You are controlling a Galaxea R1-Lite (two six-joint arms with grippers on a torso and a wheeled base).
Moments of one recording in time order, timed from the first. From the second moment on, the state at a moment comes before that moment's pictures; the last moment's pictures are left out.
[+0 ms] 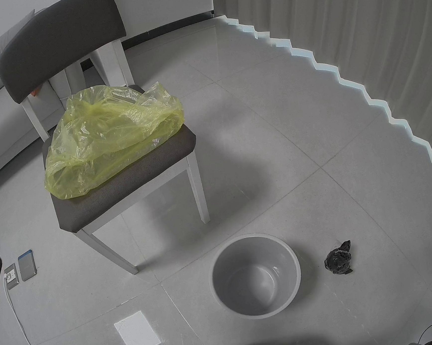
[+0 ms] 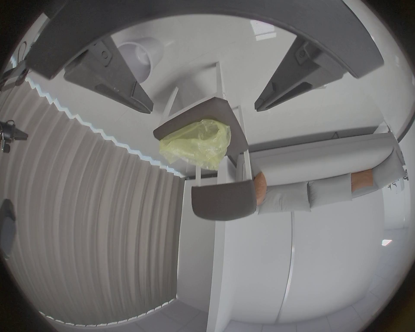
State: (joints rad) left arm -0.01 0.46 -0.49 0.07 0.00 -0.07; right arm 0.02 0.43 -0.46 -0.03 0.05 -0.02
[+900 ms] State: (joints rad) left arm -0.03 1.52 -0.95 -0.13 0.26 0.01; right arm 0.09 0.98 -0.63 -0.22 0.07 -0.02
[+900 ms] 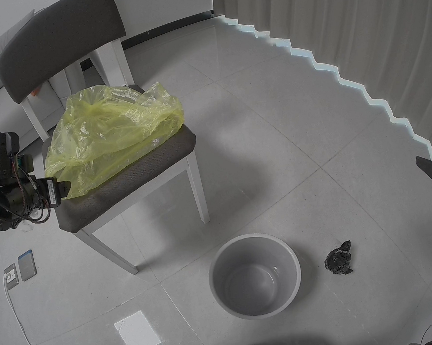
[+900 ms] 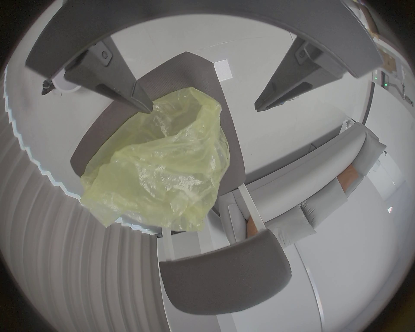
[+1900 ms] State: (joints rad) left arm 0.05 1.67 -1.04 -0.25 0.26 0.03; right arm 0.09 1.00 -0.62 -0.23 0.08 -0.02
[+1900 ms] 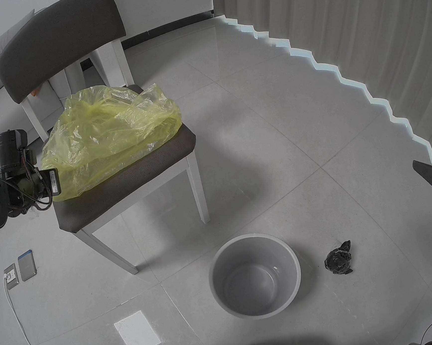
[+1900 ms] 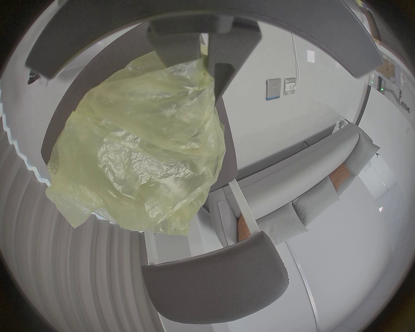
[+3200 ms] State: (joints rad) left arm -0.78 1.31 -1.51 0.30 0.05 0.39; right arm 0.38 1.23 -0.98 -0.20 0.10 0.01
